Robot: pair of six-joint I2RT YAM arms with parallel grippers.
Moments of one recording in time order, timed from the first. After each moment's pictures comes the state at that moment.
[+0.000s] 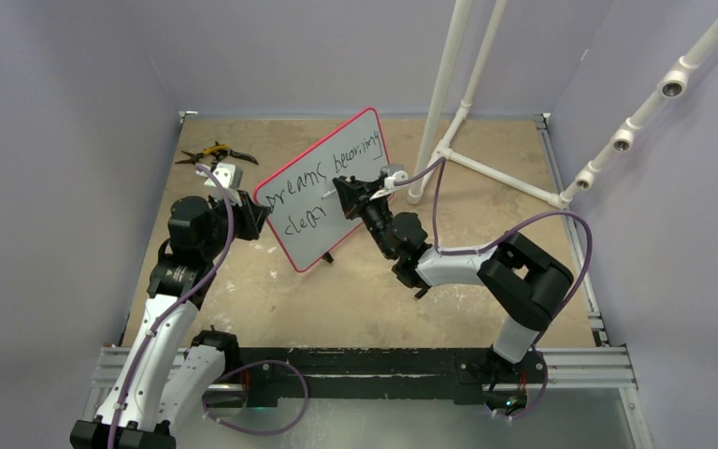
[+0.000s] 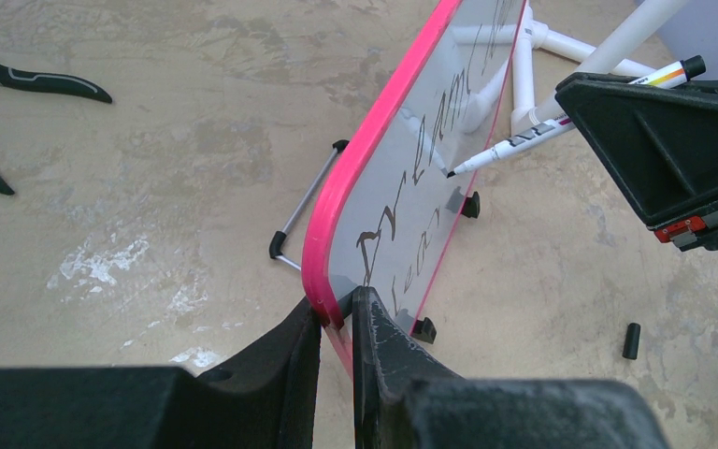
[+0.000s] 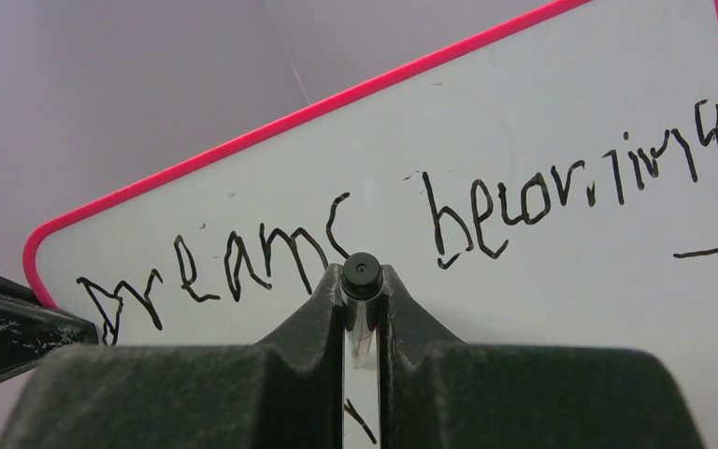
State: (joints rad) left arm -0.15 0.74 0.73 -0.28 0.26 -0.17; right arm 0.90 1.71 0.79 1.23 0.36 0.29
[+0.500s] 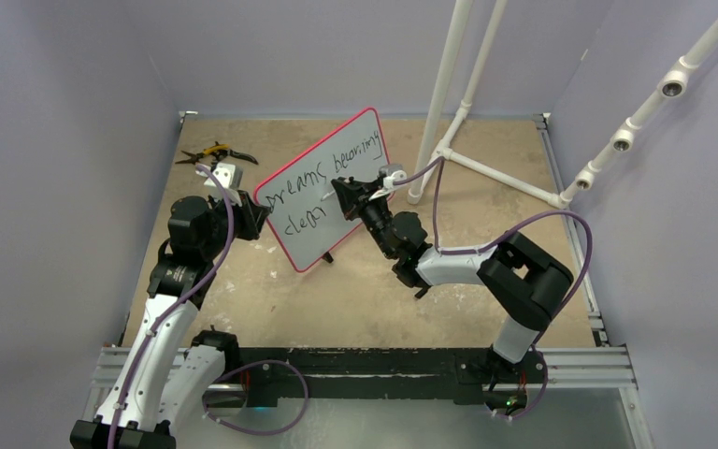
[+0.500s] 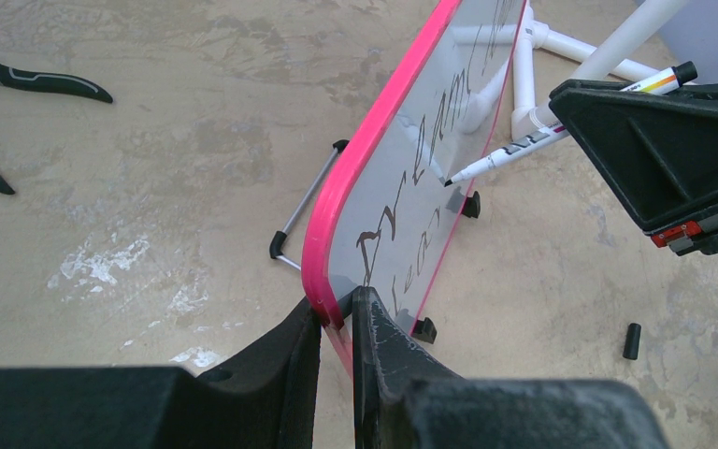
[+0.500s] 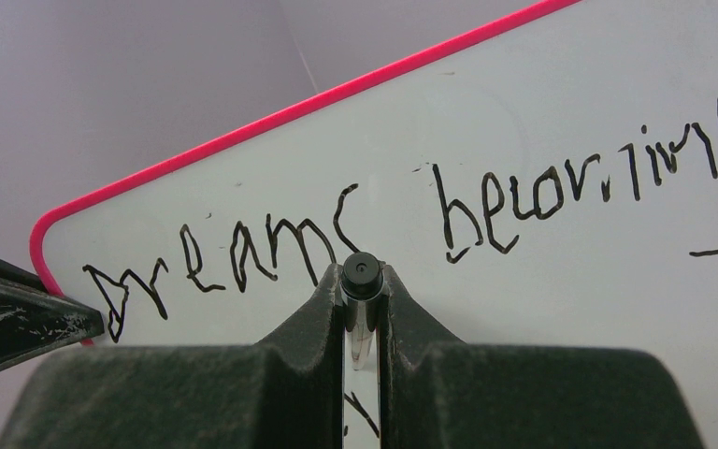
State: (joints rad) left arm -0.15 0.74 0.73 -0.28 0.25 -0.17; right arm 0.89 1.71 0.79 1.22 0.32 0.30
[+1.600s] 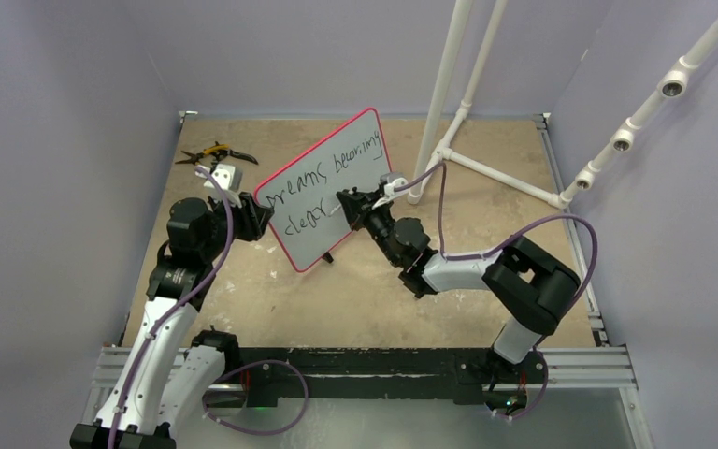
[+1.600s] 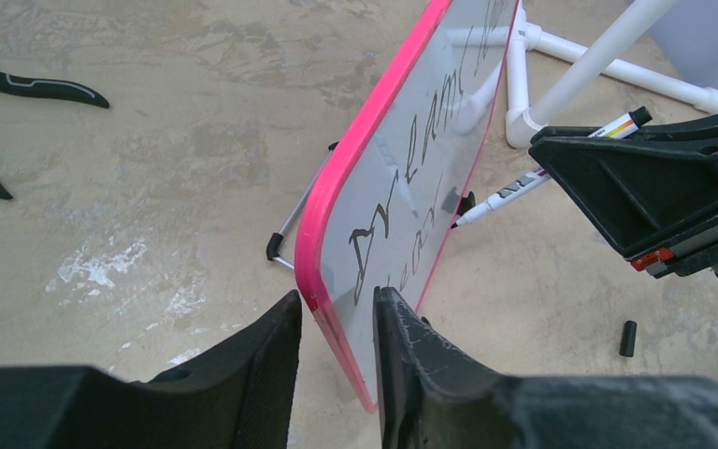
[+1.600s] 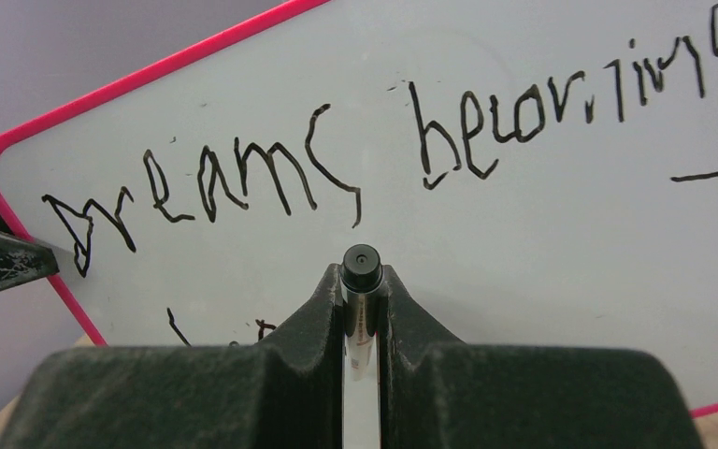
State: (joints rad) left arm -0.15 0.73 0.72 -0.29 0.26 -0.17; right arm 0.89 1.69 0.72 1.17 0.31 0.31
